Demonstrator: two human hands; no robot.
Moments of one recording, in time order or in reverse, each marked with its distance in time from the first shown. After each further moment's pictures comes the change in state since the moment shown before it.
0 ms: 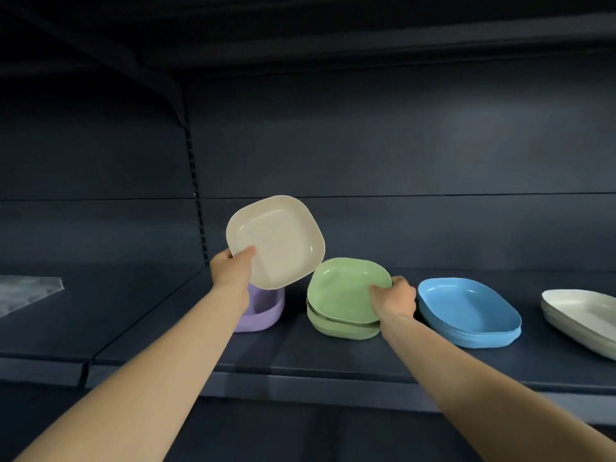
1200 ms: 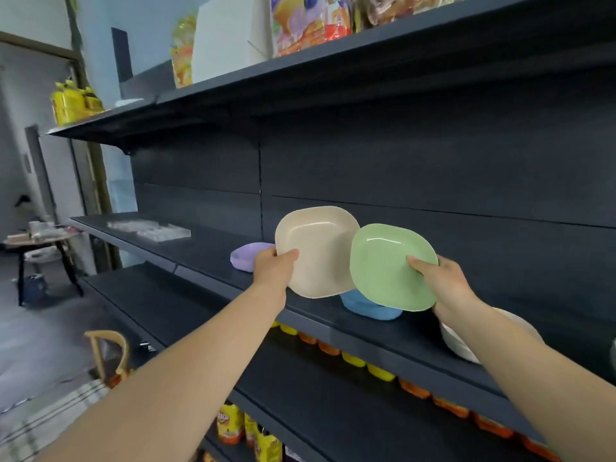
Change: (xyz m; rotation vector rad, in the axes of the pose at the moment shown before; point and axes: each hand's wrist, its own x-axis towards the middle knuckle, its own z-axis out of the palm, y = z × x) left_hand -0.319 -0.002 0.151 0.062 0.290 0.099; right_hand 0.062 0.020 -0.299 0.387 -0.679 -0.230
